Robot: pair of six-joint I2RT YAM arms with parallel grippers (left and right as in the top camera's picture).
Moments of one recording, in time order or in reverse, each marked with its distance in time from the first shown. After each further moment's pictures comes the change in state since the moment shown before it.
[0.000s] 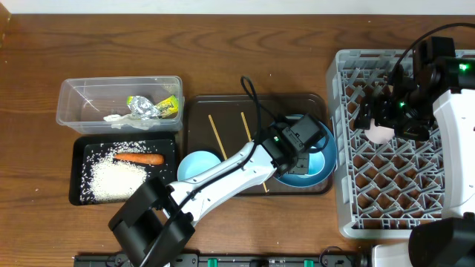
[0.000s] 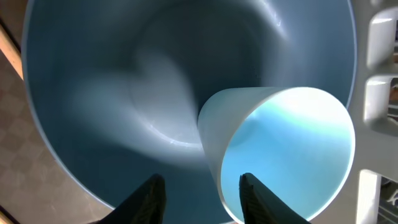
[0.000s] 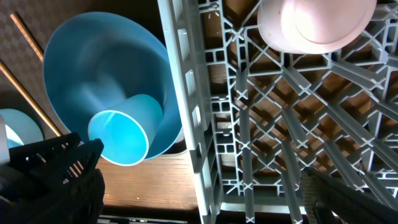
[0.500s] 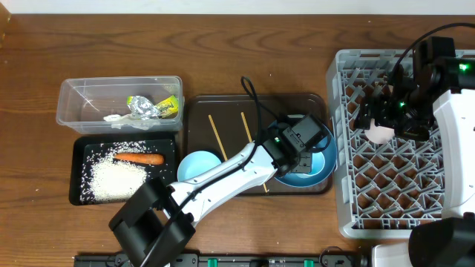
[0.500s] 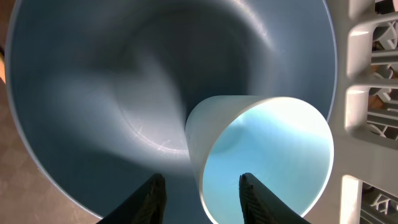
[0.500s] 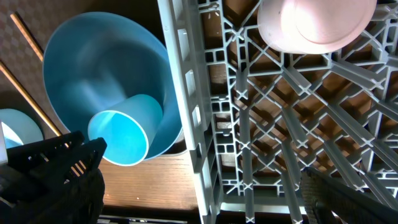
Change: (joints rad) left arm -0.005 0.001 0.000 0.034 0.000 -0.021; right arm 0.000 0.000 0.000 0.000 0.000 0.000
